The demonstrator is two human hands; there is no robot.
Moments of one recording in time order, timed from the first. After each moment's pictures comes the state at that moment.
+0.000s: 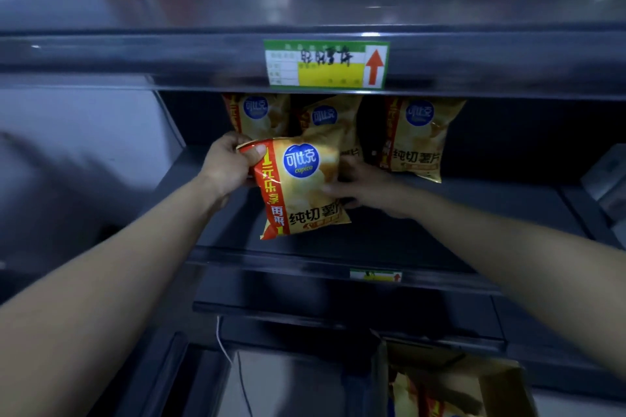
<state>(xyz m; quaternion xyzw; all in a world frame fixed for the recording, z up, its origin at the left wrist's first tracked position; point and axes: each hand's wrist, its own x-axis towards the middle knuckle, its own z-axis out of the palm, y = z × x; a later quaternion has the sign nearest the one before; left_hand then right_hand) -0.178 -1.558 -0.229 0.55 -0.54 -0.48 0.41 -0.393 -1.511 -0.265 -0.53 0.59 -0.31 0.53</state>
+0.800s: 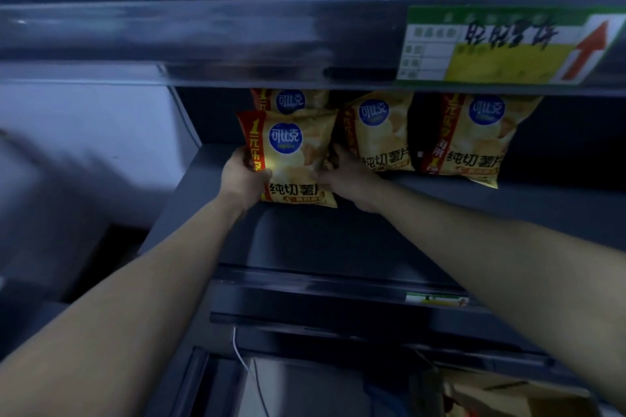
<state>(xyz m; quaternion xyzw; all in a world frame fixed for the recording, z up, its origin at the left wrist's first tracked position) -0.123 -1.635 -0.293 0.62 -0.56 -0.41 0.36 -0.291 -1.602 -0.292 -0.51 0.64 -0.34 0.45</state>
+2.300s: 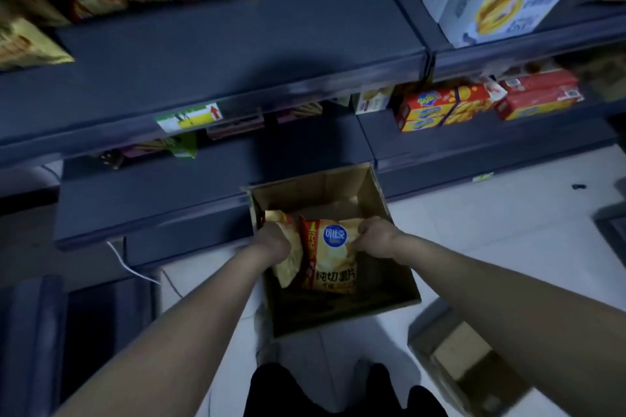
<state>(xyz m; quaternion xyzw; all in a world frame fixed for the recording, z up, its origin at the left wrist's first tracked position) -0.352 -1.278 -0.509 0.56 -0.68 -0.42 -0.24 -0.515 -1.172 -0.499 -0.27 0.82 -0.07 0.50</state>
